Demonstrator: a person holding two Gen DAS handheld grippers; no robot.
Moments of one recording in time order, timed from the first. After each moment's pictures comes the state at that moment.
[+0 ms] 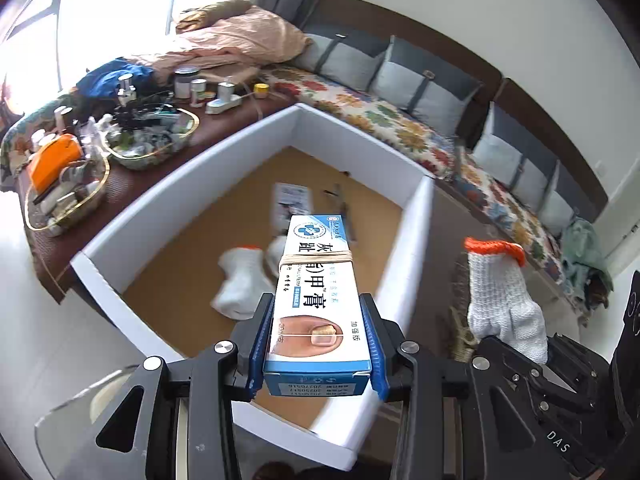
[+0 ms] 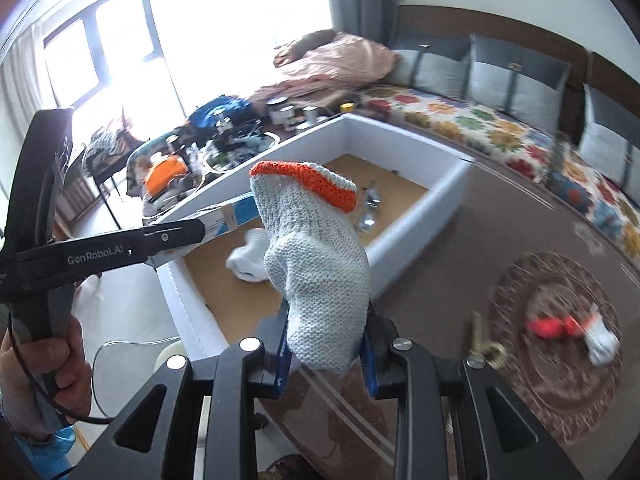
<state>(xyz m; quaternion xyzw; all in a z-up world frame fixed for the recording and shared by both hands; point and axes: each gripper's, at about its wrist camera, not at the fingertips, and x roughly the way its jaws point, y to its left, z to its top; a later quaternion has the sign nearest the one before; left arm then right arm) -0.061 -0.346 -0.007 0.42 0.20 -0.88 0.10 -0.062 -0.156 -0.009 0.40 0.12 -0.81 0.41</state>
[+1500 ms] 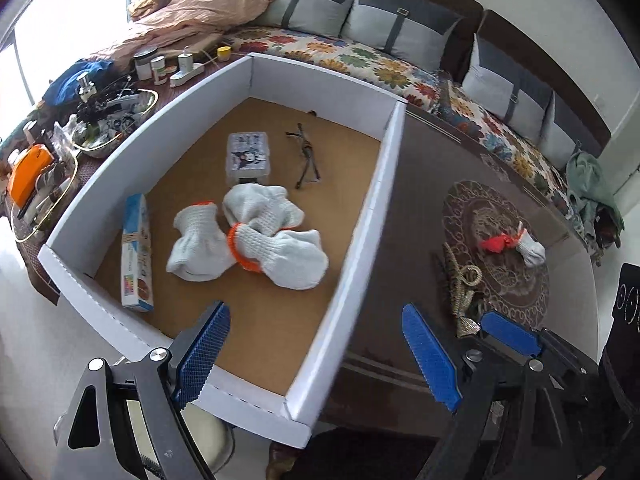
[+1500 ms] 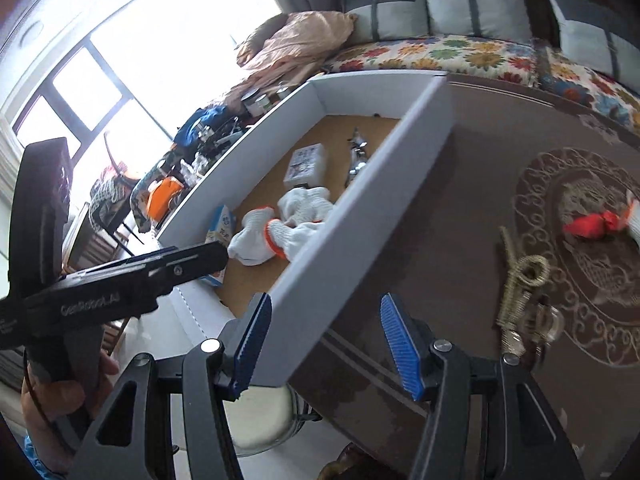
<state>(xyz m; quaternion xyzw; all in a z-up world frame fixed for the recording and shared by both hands) -0.076 -0.247 -0.021 0.50 0.13 -0.85 0.05 -0.077 -0.088 -0.052 0.48 -0.02 -0.79 0.37</state>
